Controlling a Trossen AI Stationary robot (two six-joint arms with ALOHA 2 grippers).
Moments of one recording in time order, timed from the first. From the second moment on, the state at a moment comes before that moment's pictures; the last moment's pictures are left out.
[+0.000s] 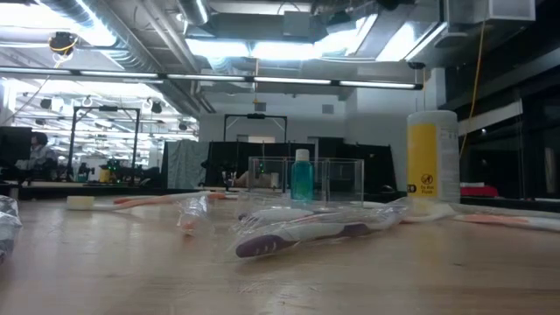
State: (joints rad) left arm -0.61 1.73 1.25 -0.20 -1.12 -0.41; right arm 0.39 1.55 1.44 -0.79 0.02 0.27
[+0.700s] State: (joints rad) left arm -0.67 1.73 1.46 -0.65 -1.06 -0.47; right arm 0.32 1.60 1.46 -0.87 -0.02 0.38
